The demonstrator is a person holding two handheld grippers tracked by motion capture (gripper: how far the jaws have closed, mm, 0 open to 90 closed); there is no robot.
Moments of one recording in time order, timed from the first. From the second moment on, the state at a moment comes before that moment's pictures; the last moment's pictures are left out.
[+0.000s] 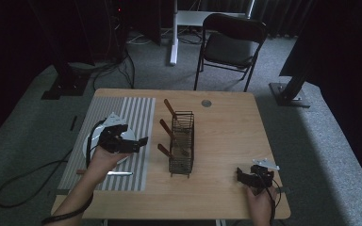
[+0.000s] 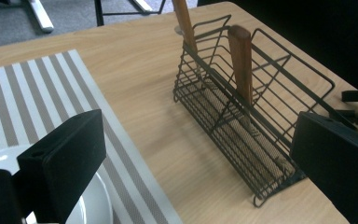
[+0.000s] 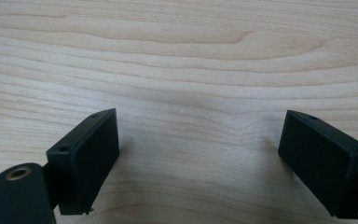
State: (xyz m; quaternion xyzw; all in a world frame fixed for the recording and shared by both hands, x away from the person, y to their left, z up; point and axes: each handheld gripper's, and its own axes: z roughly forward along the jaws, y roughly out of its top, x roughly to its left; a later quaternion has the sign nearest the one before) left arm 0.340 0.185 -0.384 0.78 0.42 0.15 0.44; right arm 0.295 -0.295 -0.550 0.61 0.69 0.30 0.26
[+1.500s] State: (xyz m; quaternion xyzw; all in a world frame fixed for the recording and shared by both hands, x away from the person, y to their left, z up) left arm 0.396 0.122 -0.404 0.79 0.40 0.07 0.46; right arm 0.295 -0.295 -0.551 0.61 0.69 0.30 0.26
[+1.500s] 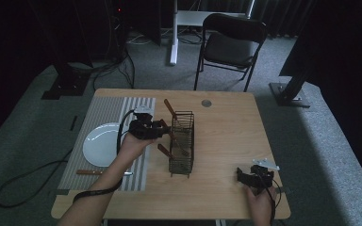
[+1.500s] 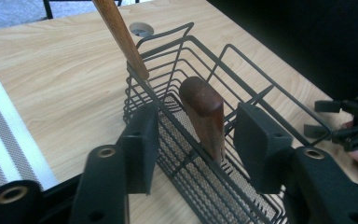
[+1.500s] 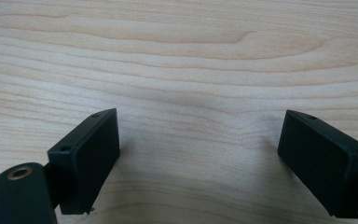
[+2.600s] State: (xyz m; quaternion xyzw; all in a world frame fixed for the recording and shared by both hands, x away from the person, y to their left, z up) left arm 0.381 0.135 -0.399 0.76 0.39 0.04 0.51; right arm 0.295 -0.295 -0.551 0.61 0.69 0.30 0.26
